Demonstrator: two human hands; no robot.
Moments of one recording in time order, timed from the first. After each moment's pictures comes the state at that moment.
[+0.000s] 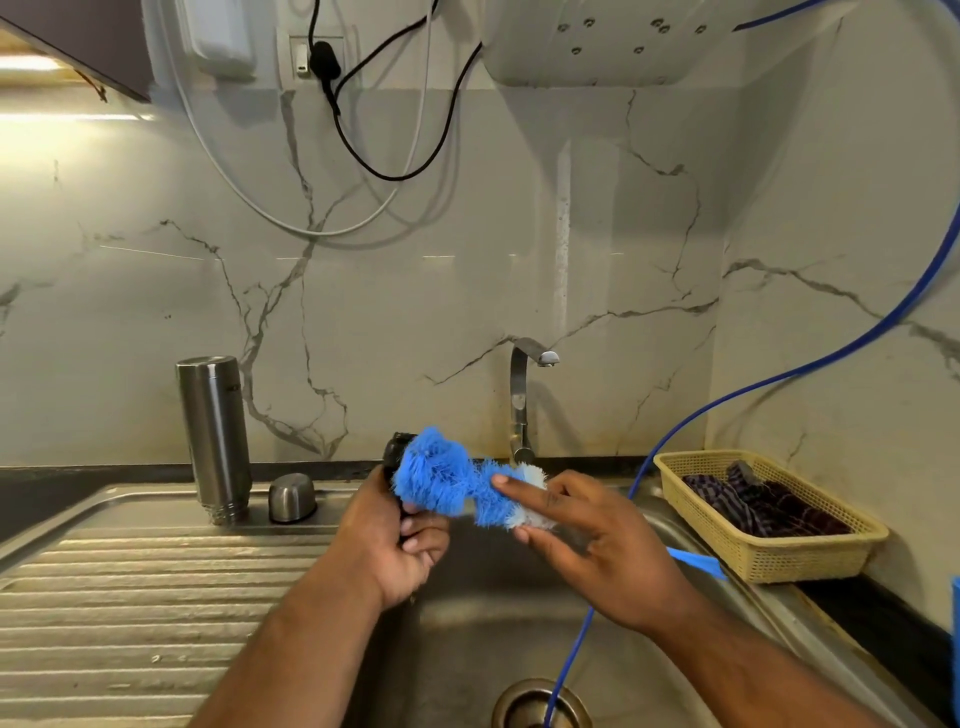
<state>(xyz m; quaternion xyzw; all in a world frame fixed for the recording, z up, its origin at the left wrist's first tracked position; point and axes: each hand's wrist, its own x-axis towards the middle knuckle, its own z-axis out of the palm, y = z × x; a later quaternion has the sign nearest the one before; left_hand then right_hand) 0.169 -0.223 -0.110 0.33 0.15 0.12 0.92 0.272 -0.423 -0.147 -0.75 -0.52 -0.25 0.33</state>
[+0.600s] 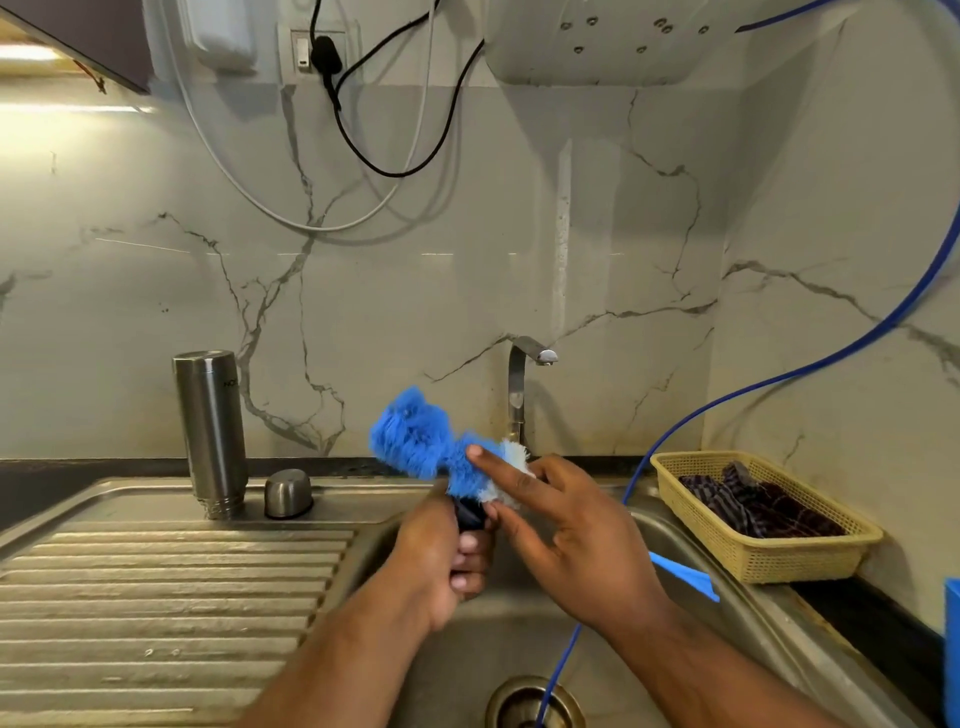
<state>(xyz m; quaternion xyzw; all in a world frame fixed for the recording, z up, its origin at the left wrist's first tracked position) 0.177 -0.263 -0.125 0.54 0.18 0.10 0.82 0.246 -0.406 -0.133 -0.74 -0.50 -0.35 0.29</state>
